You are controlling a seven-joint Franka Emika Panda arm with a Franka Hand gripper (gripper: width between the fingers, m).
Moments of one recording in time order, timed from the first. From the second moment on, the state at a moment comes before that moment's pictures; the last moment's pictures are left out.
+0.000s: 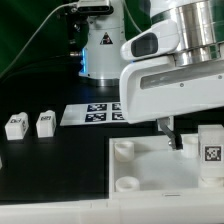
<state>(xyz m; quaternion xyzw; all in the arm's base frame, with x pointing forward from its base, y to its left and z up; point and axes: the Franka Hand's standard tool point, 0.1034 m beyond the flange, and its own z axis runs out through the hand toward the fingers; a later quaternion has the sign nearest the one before) 0.625 0.108 0.083 -0.99 0.03 -0.09 0.08</state>
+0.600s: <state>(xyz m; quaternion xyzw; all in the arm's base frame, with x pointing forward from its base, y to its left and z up) 0.628 0.124 0.078 -1.00 0.05 0.01 0.08</state>
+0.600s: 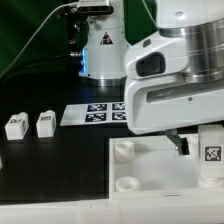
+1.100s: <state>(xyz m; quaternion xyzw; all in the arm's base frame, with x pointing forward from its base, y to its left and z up) 0.630 0.116 0.077 -1.00 0.05 0.00 0.08</state>
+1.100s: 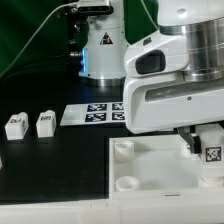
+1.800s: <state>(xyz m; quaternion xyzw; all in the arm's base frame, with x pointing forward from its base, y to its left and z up) 0.632 0.109 0.078 -0.95 0.31 0.03 0.09</state>
